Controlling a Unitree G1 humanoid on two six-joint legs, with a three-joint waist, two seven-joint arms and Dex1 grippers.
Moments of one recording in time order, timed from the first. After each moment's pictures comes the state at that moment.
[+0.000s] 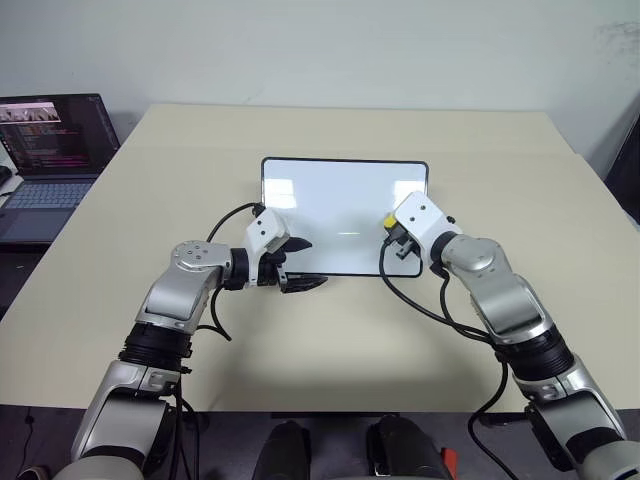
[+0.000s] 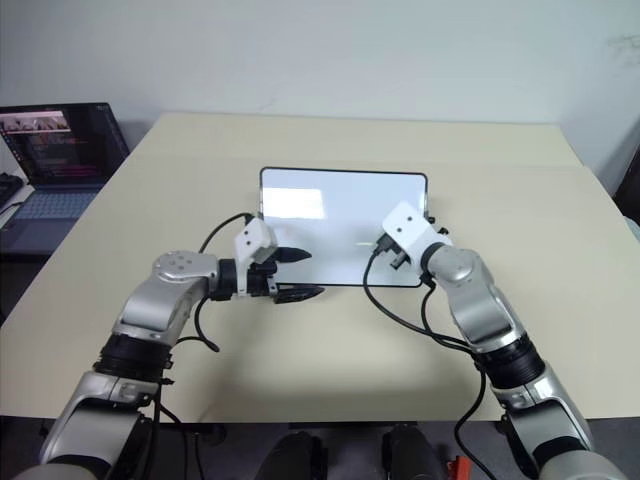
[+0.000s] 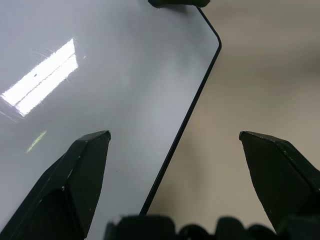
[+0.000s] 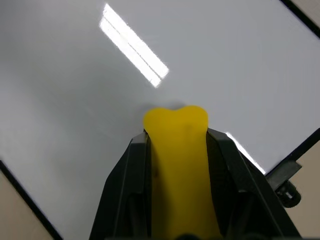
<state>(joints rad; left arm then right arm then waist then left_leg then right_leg) -0.58 0.57 -0.15 0.21 -0.23 0.37 -1.11 -0.59 -0.44 0.32 -0.18 -0.13 0.76 0.46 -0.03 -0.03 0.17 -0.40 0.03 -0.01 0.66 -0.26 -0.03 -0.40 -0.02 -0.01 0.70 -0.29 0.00</state>
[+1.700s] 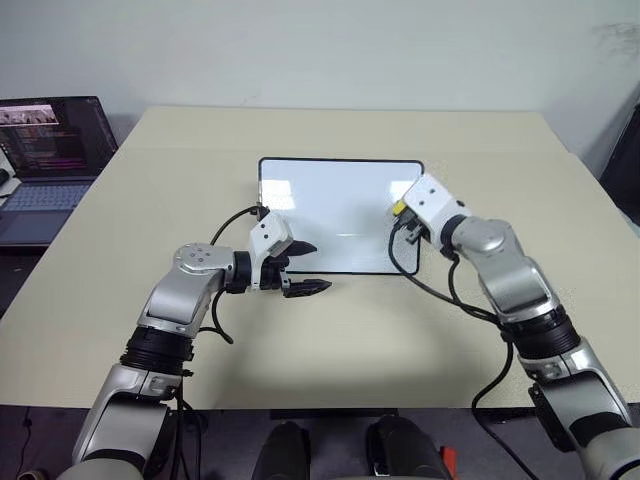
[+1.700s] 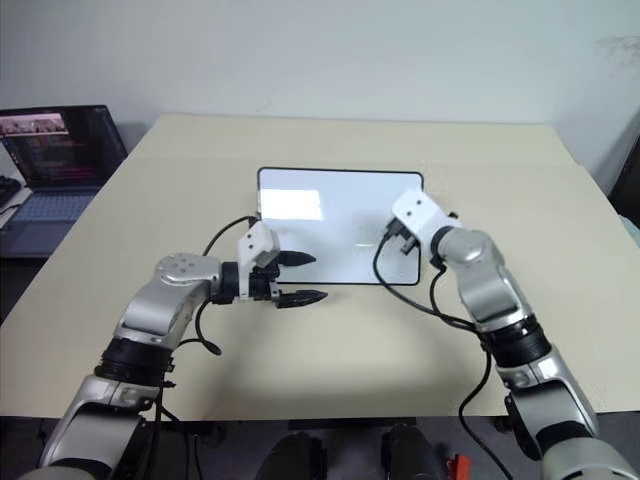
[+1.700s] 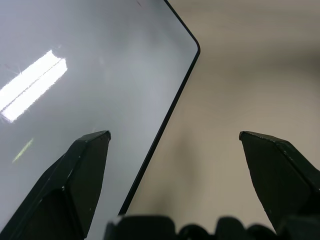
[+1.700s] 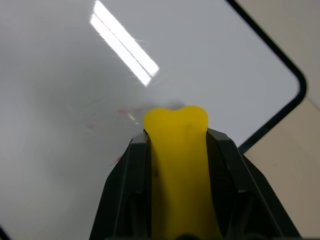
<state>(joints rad) -0.56 0.57 -0.15 0.17 -0.24 0.39 -1.13 -0.70 -0.46 0.27 -0.03 -0.15 0.67 0.50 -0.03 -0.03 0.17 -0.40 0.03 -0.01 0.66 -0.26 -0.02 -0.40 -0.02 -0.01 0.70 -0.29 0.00</state>
